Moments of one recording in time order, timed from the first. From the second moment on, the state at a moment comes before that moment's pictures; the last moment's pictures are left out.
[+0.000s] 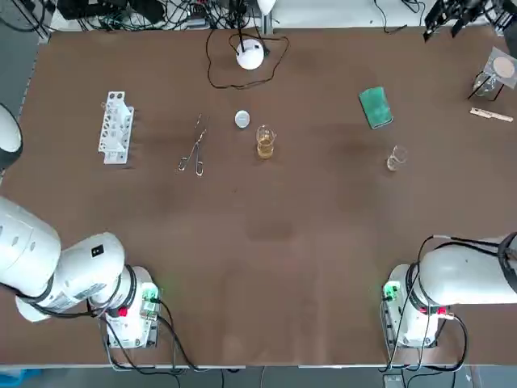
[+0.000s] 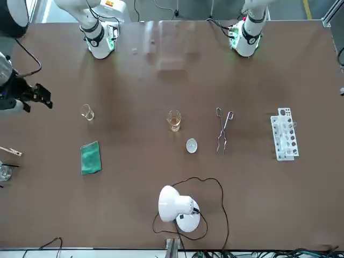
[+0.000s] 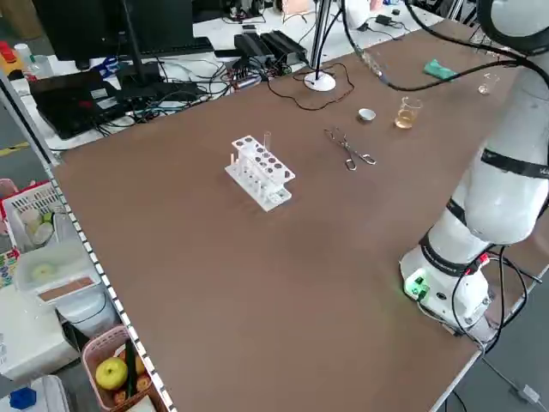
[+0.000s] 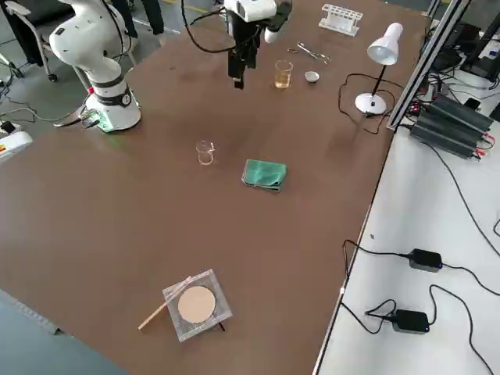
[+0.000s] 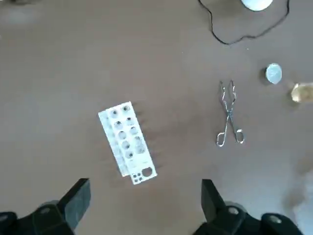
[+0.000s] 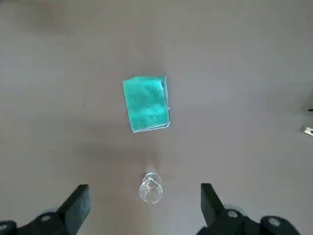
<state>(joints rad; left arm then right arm) 0.44 0.15 -0.09 -1.37 -0.22 1.46 0.71 0.06 -0.10 -0.12 -1.92 0.02 1.89 -0.20</state>
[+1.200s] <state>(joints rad) 0.68 0.55 -0.09 -1.38 -0.68 1.43 1.79 -0.11 0.06 -0.33 -2.24 0.59 2.10 -1.56</state>
